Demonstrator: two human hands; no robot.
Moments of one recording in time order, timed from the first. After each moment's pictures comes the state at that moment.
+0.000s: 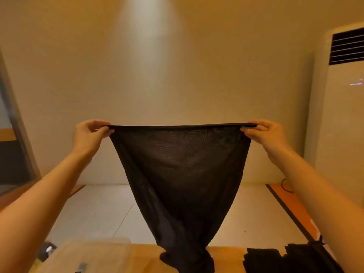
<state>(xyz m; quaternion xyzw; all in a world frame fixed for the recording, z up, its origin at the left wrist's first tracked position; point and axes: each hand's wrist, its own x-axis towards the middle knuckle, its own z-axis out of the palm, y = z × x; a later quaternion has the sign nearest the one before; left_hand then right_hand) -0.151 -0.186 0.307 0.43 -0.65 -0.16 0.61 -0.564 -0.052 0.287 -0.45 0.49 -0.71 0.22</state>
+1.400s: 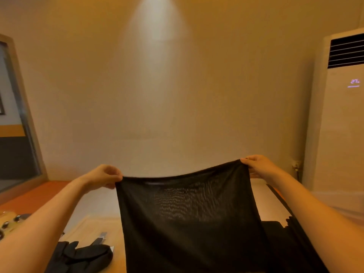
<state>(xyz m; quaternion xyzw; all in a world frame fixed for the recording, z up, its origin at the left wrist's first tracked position) -0.065 -0.151 0.174 0.54 -0.74 -0.30 0.27 -0.521 -0.032 0.170 -0.49 0.64 -0.51 0.31</state>
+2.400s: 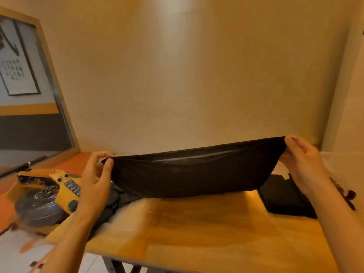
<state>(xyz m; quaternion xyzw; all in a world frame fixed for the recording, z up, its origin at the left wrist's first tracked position) -0.021 0.099 0.101 0.38 -0.67 -0.13 0.63 -0.448 0.157 0.120 -0.47 0.41 -0.73 0.27</state>
